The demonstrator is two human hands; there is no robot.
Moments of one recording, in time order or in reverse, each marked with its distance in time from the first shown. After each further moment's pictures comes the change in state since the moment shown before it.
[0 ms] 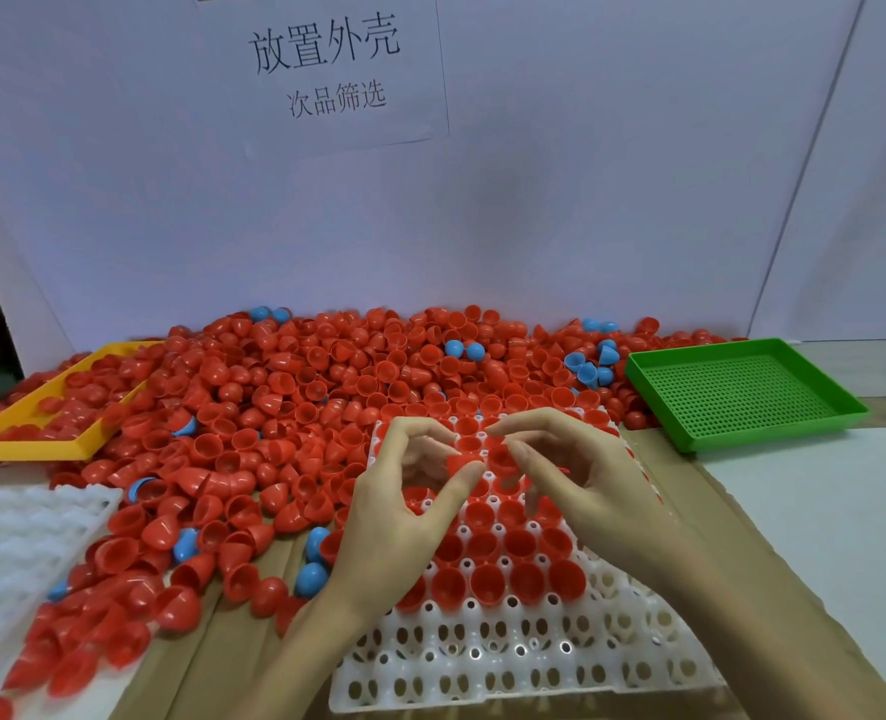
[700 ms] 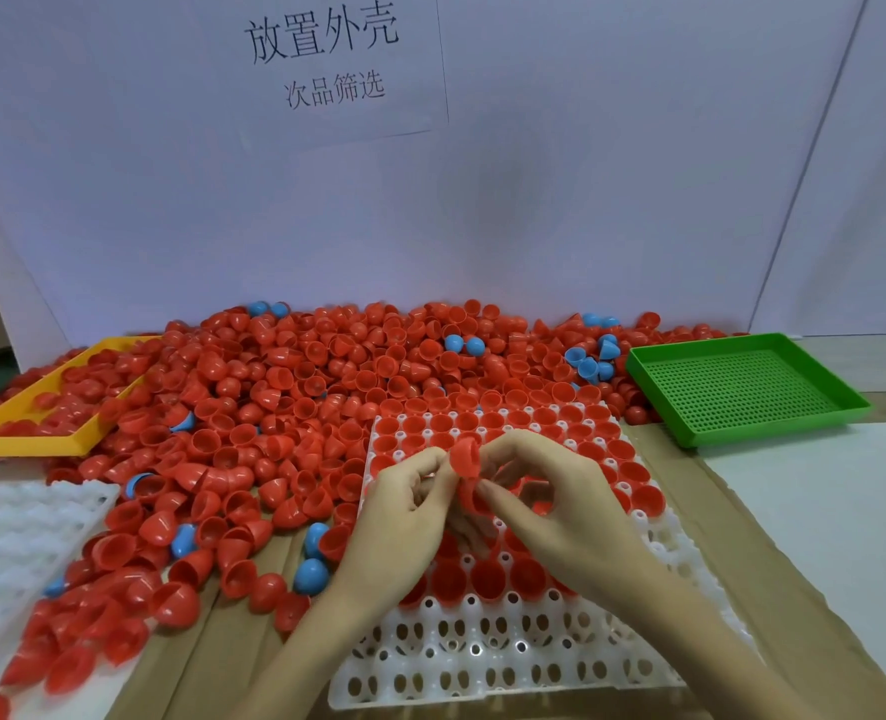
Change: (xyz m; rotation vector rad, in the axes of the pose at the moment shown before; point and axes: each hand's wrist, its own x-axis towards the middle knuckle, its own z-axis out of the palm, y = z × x) left_hand -0.002 0.000 0.004 -0.185 -0.198 -0.247; right_hand -0.010 0.000 0.024 -0.231 -0.010 -0.091
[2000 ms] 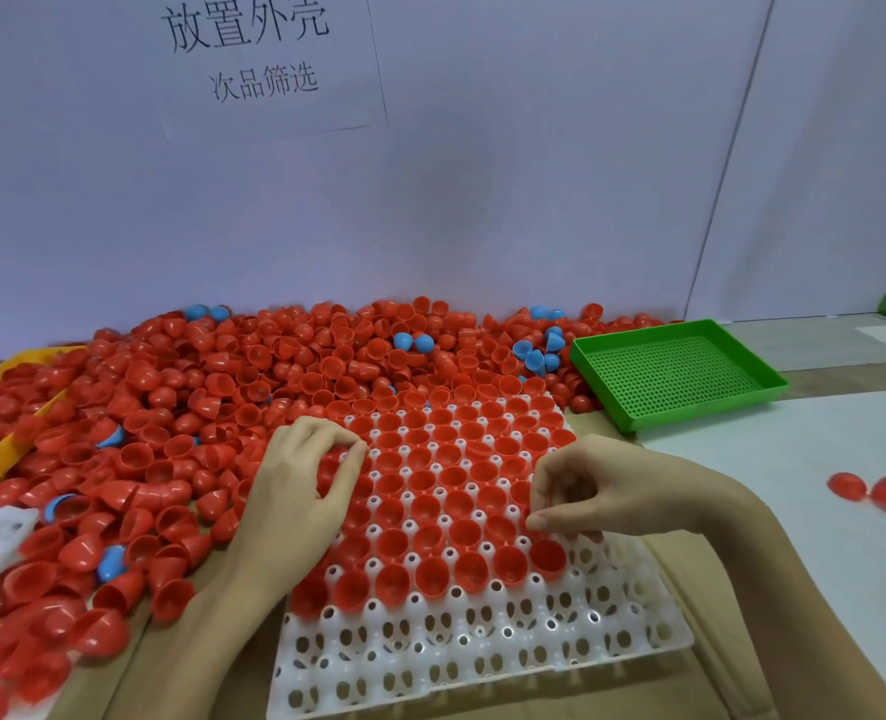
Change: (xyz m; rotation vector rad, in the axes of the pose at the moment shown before) left_hand 0.015 -0.010 -0.041 0.758 0.228 0.248; right_hand -0.001 0.027 -0.105 -0.064 -0.611 0.431
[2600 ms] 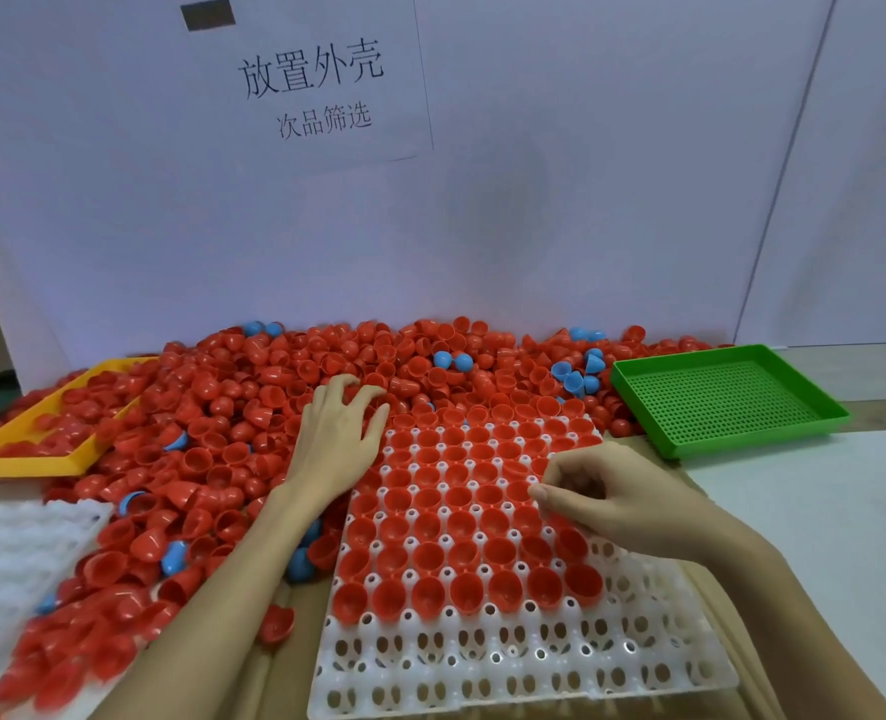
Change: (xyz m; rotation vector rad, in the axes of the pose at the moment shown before) left_hand 0.078 -0.069 0.026 0.315 -0.079 -0.099; right_hand 0.018 -0.006 0.017 0.005 0.255 -0.164
